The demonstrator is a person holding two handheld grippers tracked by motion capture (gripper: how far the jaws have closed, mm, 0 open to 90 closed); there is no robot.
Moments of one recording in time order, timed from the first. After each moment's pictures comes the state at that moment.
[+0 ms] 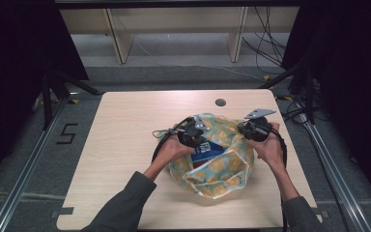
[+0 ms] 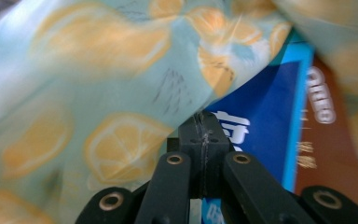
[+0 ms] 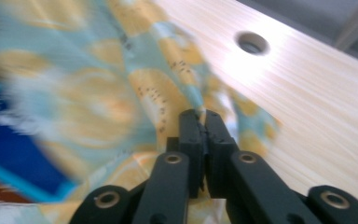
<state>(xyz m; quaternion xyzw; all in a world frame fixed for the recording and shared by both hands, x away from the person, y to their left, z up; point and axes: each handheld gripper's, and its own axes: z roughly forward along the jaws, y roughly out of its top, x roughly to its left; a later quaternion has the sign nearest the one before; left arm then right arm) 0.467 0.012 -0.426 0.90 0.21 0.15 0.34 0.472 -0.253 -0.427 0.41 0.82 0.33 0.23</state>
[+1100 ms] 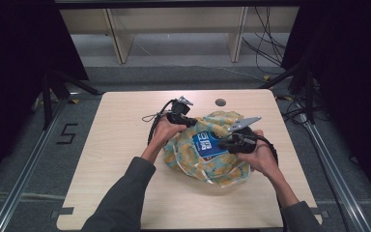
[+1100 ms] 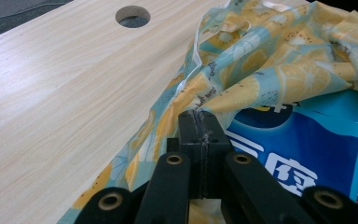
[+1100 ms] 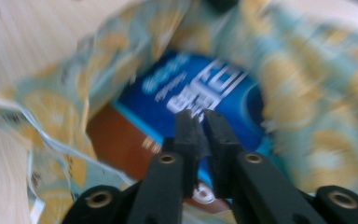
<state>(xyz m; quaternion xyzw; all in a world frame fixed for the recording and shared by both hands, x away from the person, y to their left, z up) 0.533 0.038 -0.427 0.85 0.34 0.10 0.40 0.434 -0.200 -0.423 0.31 0.87 0.37 0.09</state>
